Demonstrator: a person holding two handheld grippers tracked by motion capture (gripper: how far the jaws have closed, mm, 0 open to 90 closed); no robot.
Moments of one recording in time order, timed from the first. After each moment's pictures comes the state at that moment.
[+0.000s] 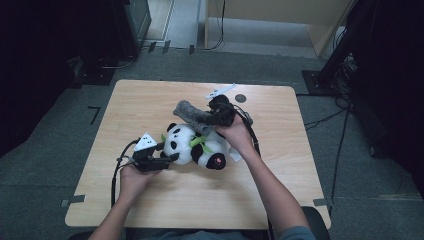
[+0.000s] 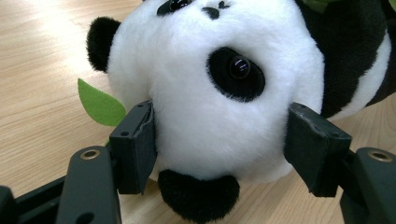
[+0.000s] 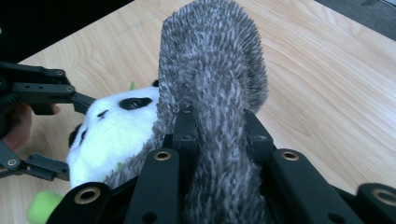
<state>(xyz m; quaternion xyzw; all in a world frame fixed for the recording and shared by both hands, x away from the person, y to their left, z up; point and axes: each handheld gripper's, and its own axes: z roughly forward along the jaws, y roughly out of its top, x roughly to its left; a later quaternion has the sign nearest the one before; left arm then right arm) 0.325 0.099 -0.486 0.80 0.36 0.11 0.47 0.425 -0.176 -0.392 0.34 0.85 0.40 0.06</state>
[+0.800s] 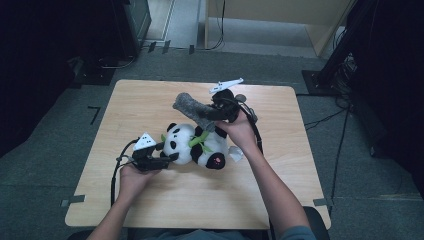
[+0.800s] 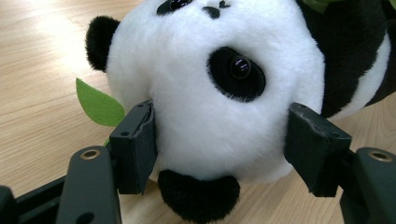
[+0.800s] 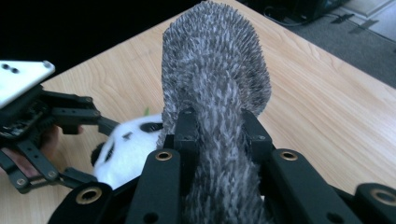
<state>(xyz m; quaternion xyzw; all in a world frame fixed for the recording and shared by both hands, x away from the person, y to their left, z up) 0.329 0.102 -0.488 0.79 0.36 0.10 0.48 0.414 -0.178 -0.360 0.32 0.83 0.44 0.08</state>
